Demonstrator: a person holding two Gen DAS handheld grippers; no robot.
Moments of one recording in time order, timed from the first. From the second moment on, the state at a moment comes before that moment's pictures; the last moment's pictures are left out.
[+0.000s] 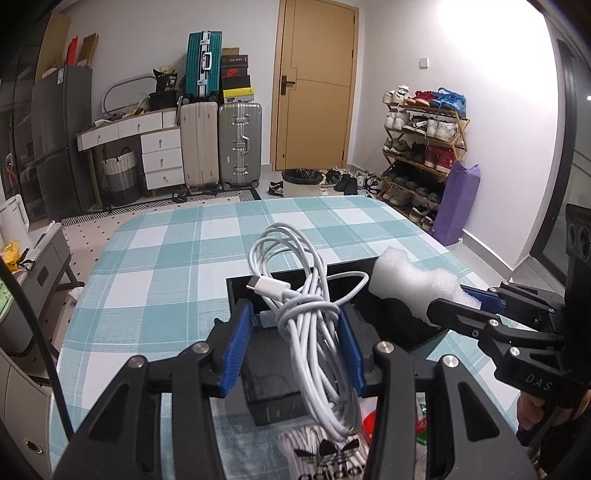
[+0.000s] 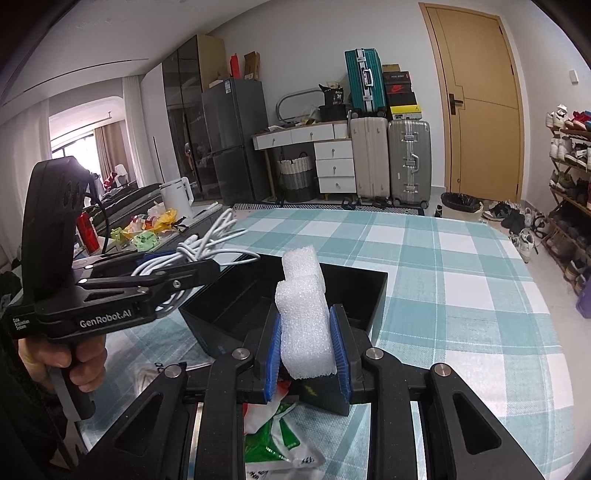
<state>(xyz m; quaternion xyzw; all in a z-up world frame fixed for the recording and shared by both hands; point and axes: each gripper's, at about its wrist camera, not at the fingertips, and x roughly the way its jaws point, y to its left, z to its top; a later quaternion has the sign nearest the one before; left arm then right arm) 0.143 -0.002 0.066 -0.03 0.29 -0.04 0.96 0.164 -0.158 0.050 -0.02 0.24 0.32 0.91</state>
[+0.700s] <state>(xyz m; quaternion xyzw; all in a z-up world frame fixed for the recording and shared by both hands) 0.151 0.001 0.065 -0.04 0.29 -0.04 0.96 0.185 -0.157 0.043 -0.03 0.25 0.31 0.92</state>
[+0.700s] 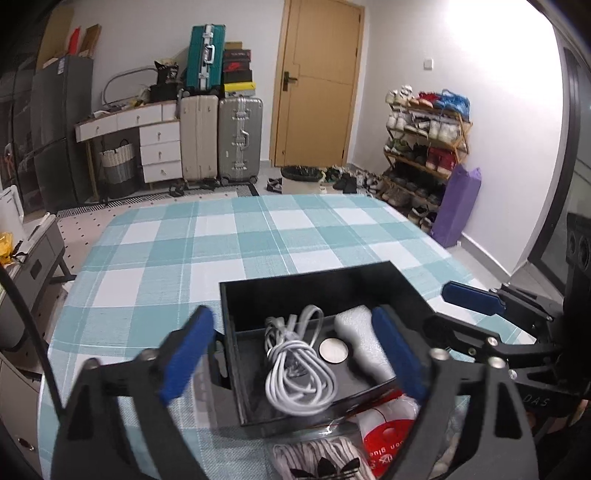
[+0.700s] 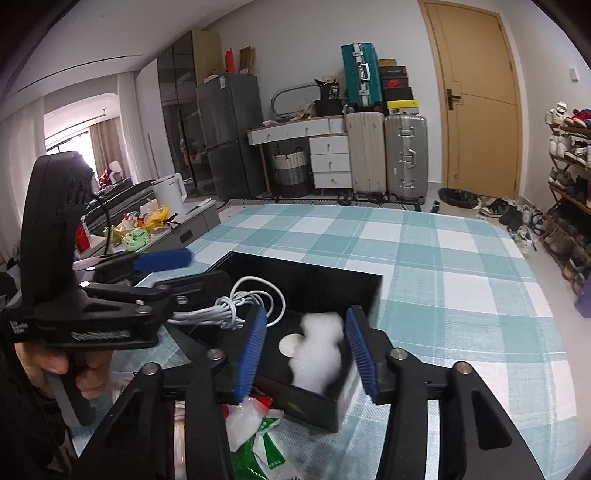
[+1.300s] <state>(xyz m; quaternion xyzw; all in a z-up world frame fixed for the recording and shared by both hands) 0.101 0.013 0.060 -0.04 0.27 -0.01 0.96 0.143 -0.180 0.044 -0.02 0.22 0.29 0.93</state>
